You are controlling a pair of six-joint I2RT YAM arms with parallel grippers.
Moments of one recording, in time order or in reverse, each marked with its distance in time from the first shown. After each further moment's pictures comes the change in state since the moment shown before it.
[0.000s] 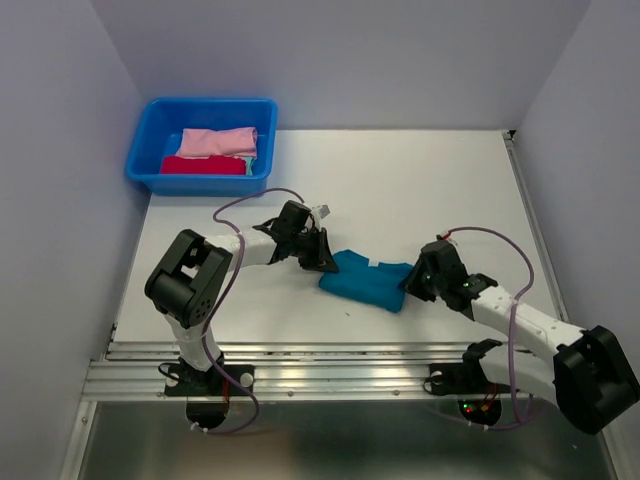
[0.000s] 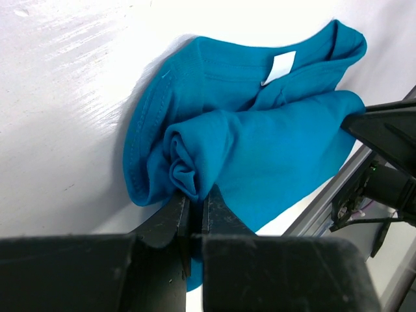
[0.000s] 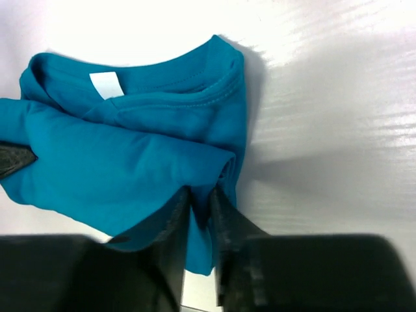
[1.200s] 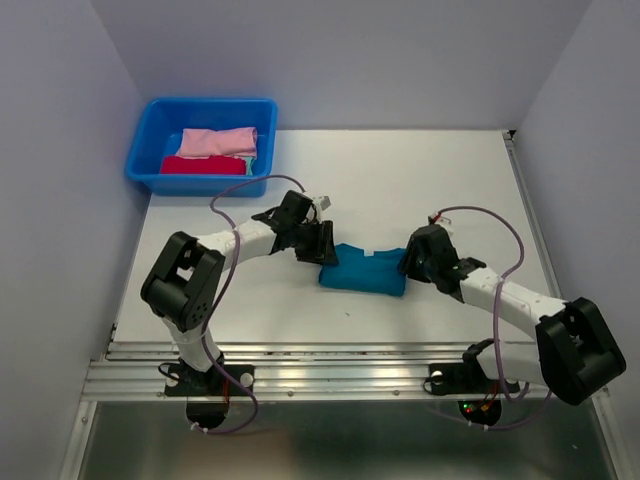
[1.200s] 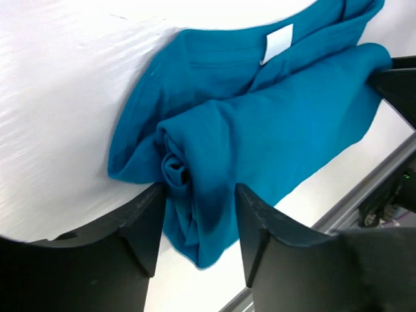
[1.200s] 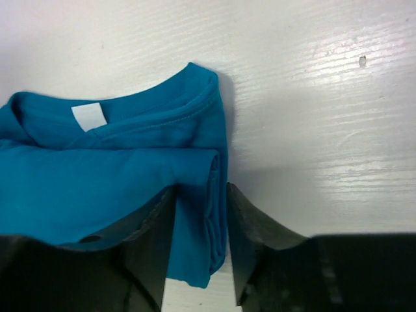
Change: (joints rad) left arm 0.006 -0.014 0.103 -0.159 -0.083 0.109; right arm -0.014 0.201 0.109 0.117 0.139 -0.204
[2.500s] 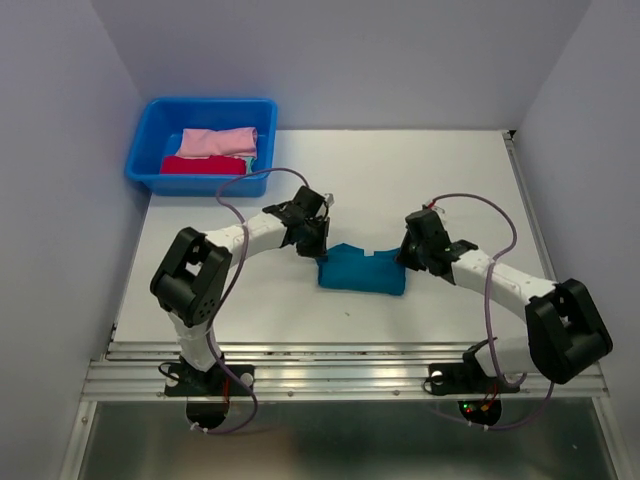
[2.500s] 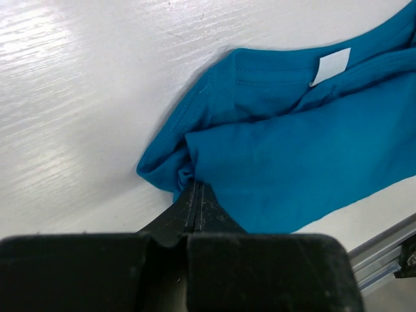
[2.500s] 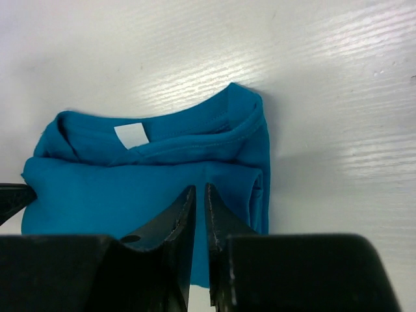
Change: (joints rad) left arm -0.046 0.056 0.127 -0.172 -0.225 0.014; right arm -0.005 0.127 0.159 -0.074 -0.056 0.071
